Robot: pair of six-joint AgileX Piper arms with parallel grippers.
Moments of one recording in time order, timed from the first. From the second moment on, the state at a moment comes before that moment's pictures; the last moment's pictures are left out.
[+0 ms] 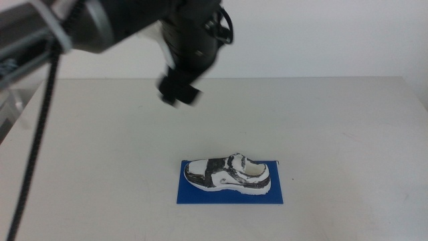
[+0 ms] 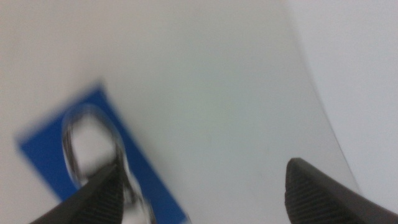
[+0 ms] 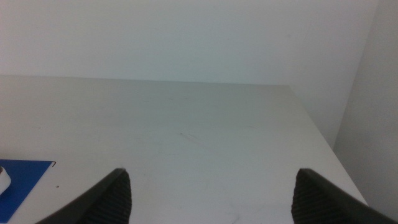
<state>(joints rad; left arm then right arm) -0.74 1.80 -1.84 0.33 1.24 -1.87 -0.03 -0.01 0.03 0.04 0.17 -0.06</state>
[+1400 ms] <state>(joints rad) -0.35 1.47 -1.83 0.35 1.12 -0.35 -0.03 -0.01 0.03 0.04 0.17 -0.06</state>
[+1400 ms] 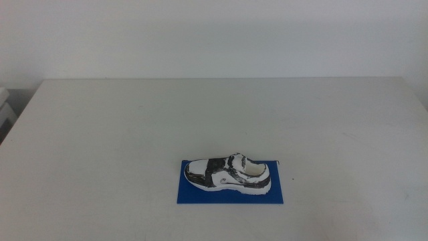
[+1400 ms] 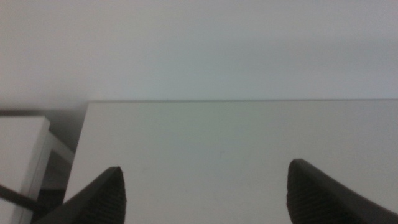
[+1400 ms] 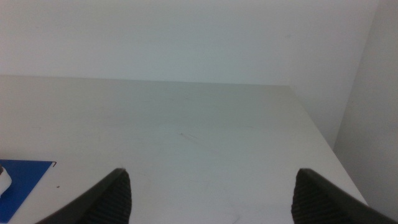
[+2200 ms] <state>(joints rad) -0.01 0.66 -0.55 -0.02 0.11 -0.01 -0.03 -0.01 0.03 0.04 0.17 -0.06</state>
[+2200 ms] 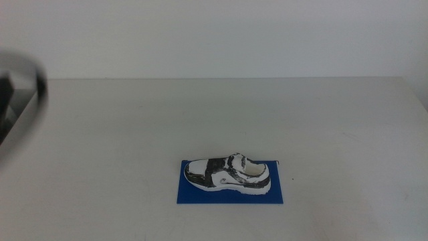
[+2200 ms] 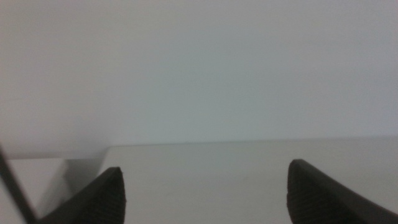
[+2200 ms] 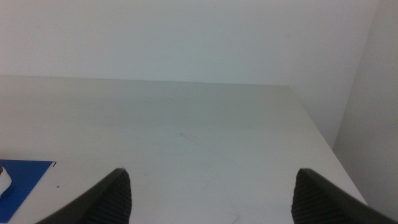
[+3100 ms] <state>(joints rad) 0.01 -0.01 0.03 -0.04 0.14 -0.01 -0.03 -0.01 0.03 0.04 0.17 -0.06</state>
